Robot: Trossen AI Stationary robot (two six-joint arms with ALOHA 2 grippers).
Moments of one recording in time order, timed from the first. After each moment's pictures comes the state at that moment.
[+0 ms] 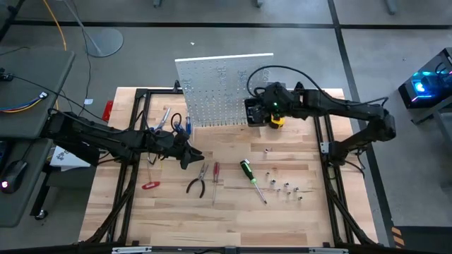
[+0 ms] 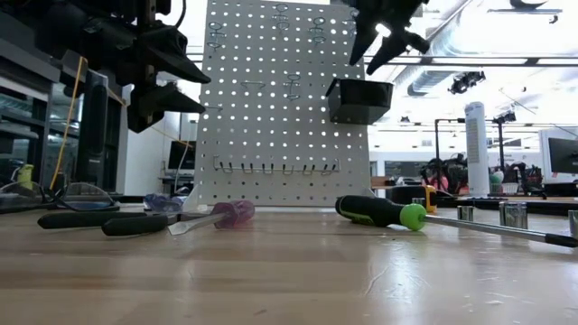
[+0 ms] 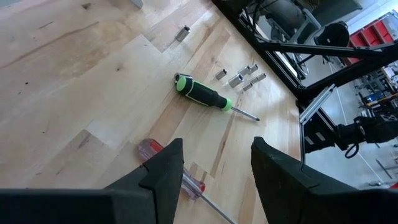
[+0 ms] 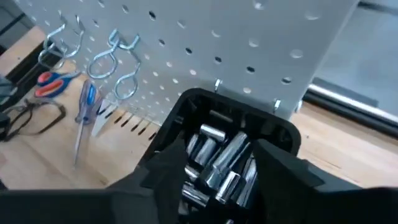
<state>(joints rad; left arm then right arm) -0.08 1.04 0.46 0.12 -0.05 -0.81 -0.20 1.41 1.42 -0.88 0.41 0.69</state>
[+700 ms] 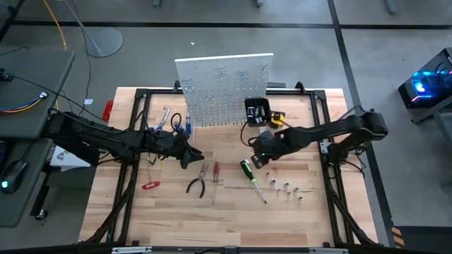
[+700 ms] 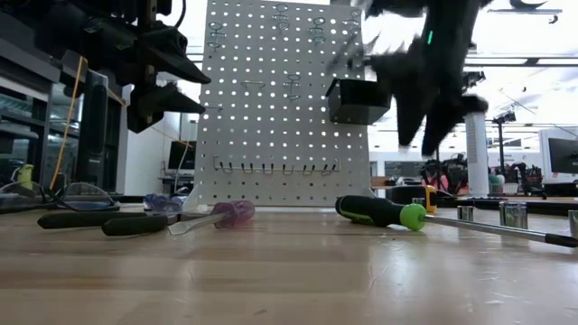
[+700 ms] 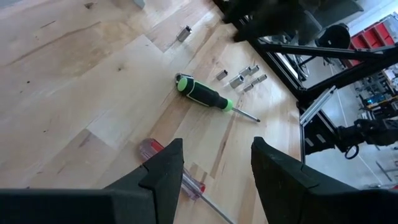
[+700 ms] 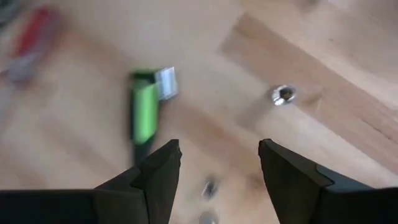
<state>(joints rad) -0.08 1.04 0.46 0.12 -0.06 -0.82 0.09 1.54 1.05 -0.82 0.13 1.08</state>
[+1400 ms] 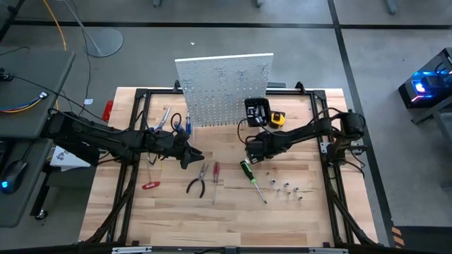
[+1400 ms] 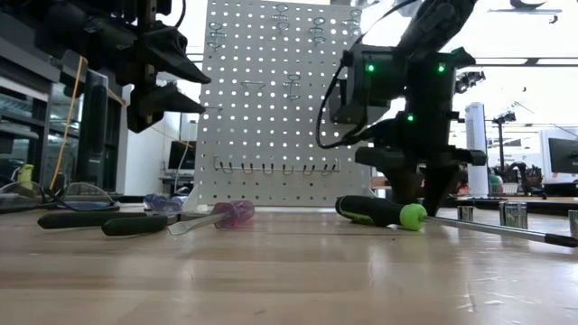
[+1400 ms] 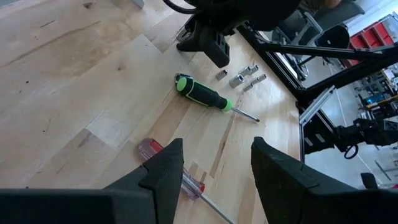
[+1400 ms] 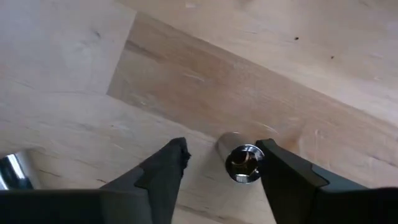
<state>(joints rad) -0.08 1.04 0.46 0.12 -0.06 -0.82 0.01 1.80 0.99 -0.72 0.22 1.17</state>
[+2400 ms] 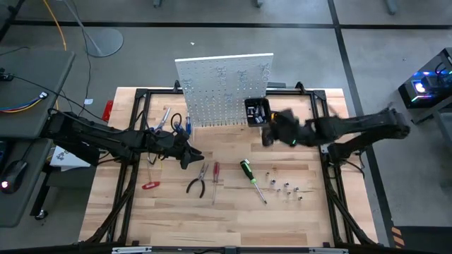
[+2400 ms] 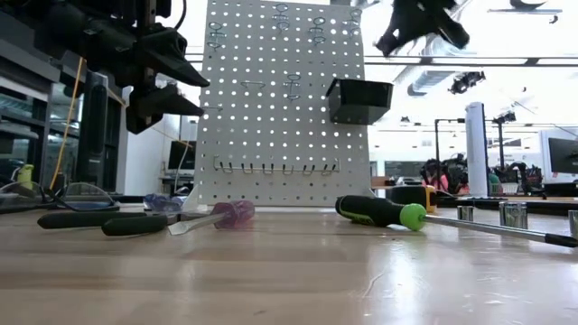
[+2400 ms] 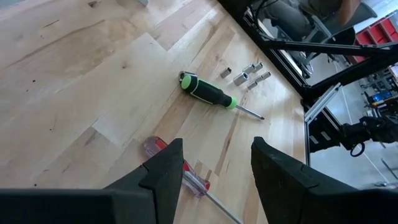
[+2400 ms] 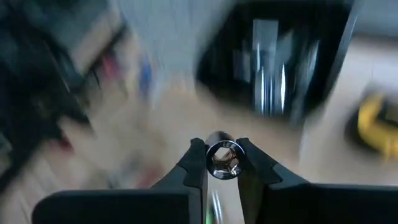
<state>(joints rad) -0.08 1.04 0.46 0.11 -0.06 -0.81 0.12 1.21 1.14 -0.72 0.59 1.02</state>
